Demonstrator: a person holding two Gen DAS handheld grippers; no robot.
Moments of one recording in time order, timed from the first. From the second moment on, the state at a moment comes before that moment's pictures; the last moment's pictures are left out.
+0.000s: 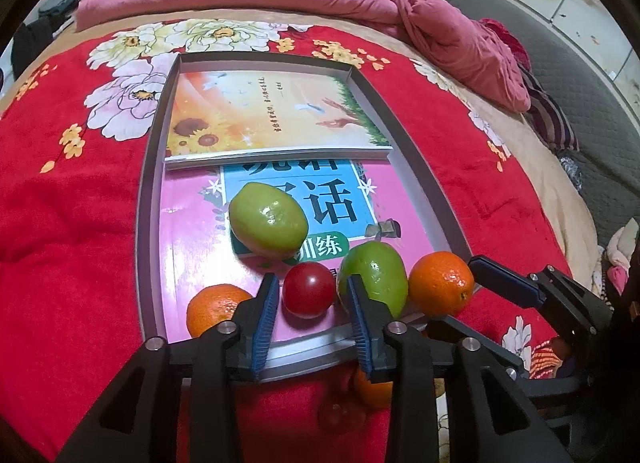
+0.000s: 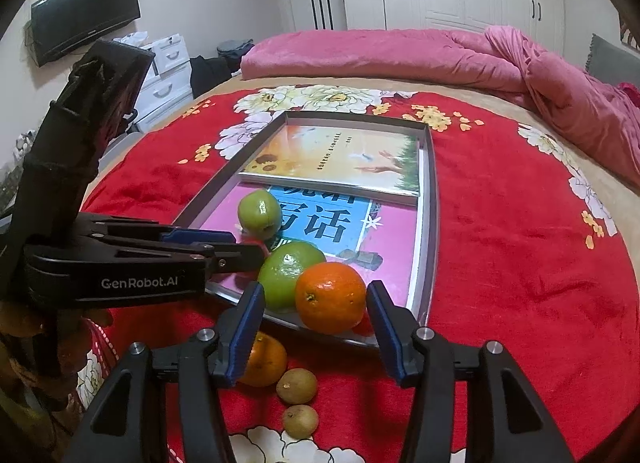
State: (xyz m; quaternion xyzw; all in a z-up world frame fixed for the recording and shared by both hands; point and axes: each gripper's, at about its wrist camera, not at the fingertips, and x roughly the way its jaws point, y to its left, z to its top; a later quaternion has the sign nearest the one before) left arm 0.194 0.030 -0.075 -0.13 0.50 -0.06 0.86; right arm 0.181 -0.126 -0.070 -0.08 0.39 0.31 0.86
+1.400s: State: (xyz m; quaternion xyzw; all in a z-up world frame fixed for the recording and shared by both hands) left arm 0.167 0.039 -0.031 -0.15 0.46 -0.06 0.87; right arm 0.181 -0.158 -0.044 -0.04 0.36 0.26 0.89
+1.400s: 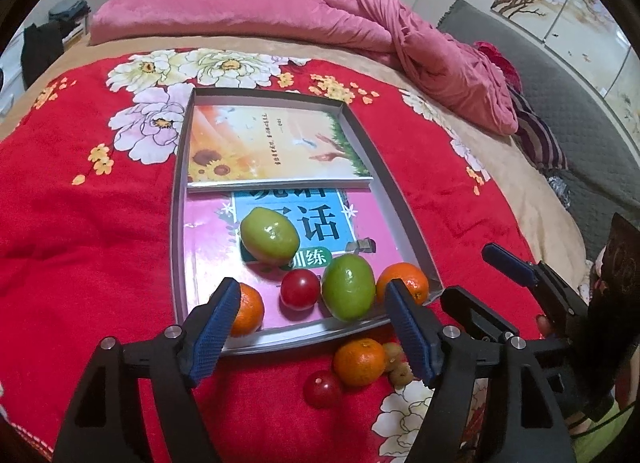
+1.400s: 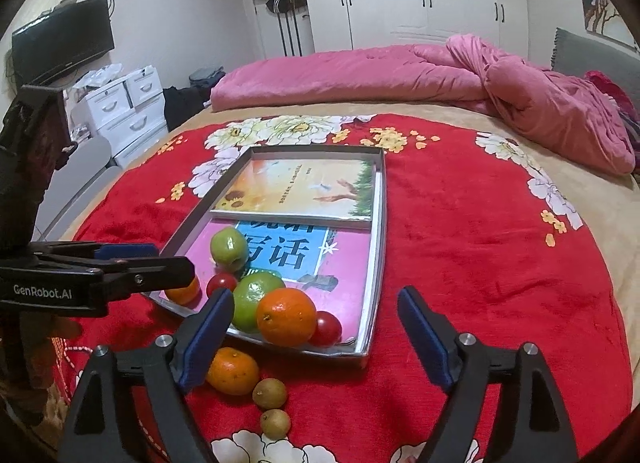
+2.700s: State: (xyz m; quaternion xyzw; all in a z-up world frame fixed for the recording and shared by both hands) left arm 0.133 0.037 -0.006 -0.13 0.45 -0.07 0.88; right arm 0.155 -0.177 -0.020 -0.02 0.34 0.28 0.90
